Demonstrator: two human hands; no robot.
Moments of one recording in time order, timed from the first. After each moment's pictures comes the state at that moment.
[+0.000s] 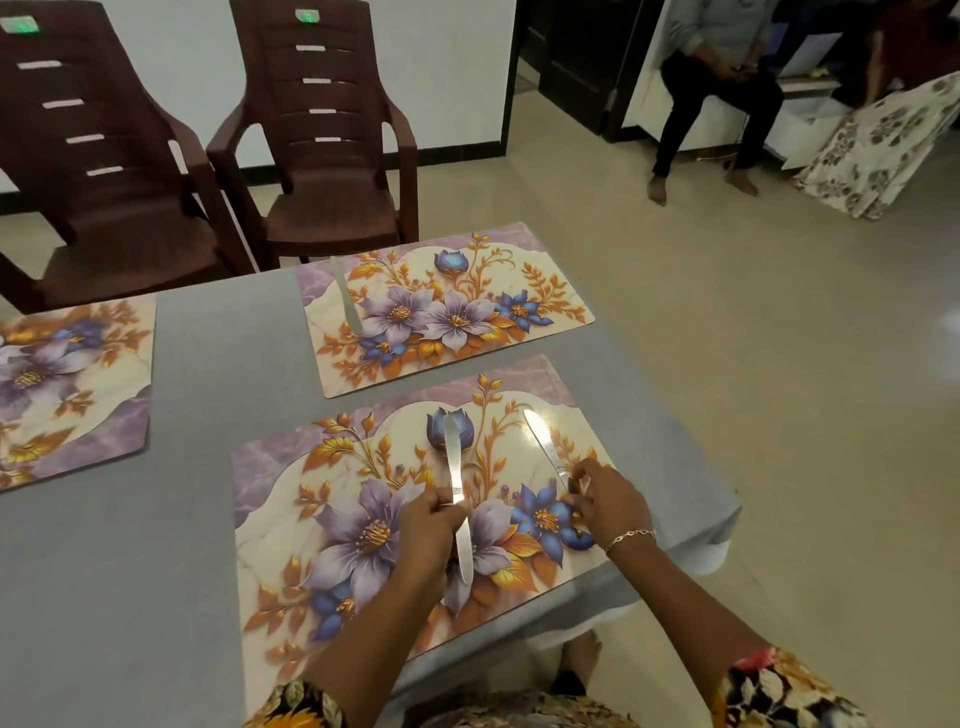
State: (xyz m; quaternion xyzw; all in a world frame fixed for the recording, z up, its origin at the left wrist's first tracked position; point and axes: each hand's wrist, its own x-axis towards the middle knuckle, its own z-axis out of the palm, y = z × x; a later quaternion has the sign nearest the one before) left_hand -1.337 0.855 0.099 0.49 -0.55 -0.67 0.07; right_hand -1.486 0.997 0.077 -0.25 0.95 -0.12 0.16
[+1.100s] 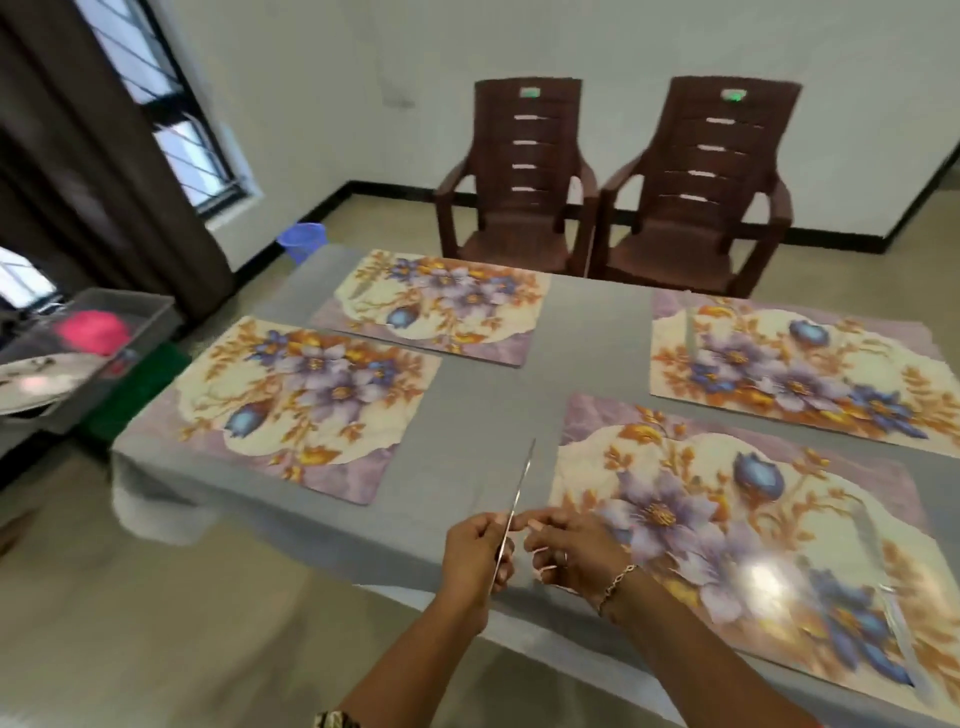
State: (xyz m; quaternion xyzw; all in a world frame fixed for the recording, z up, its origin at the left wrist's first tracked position) left_hand -1.091 0.849 0.156 0.61 -0.36 -0.64 0.29; right_hand -1.220 0.859 0.133 -0.24 0.55 -0.40 0.70
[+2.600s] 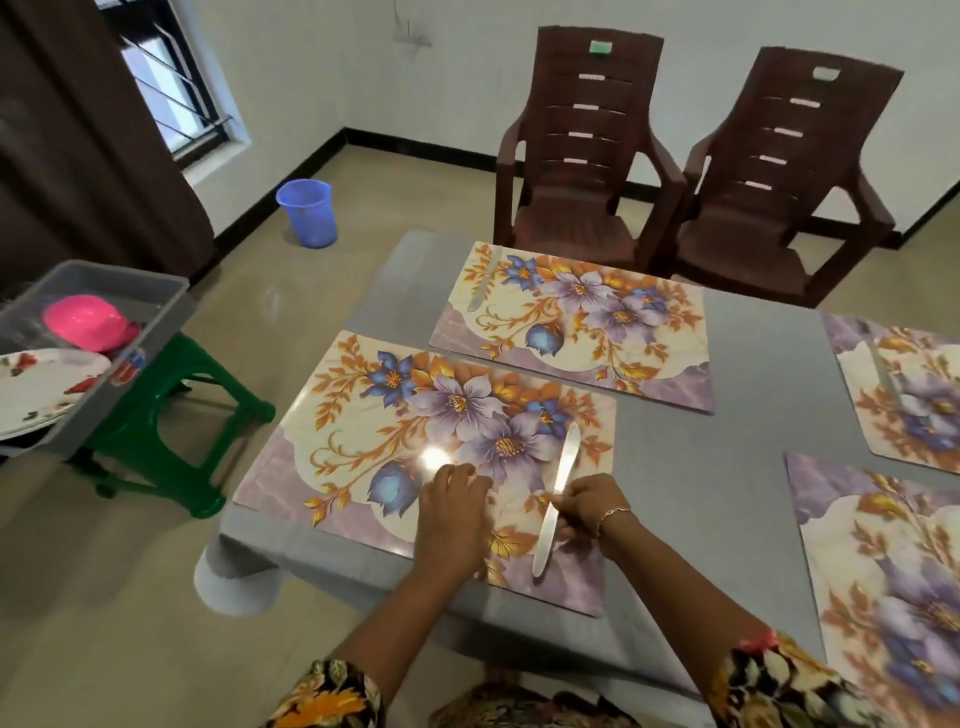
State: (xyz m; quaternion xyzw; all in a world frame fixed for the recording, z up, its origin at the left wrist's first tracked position) left_hand -0.831 0.599 0.089 0.53 -0.83 -0.15 0.07; right_hand -1.002 0.618 0.104 -0.20 0.76 -0.31 0.53
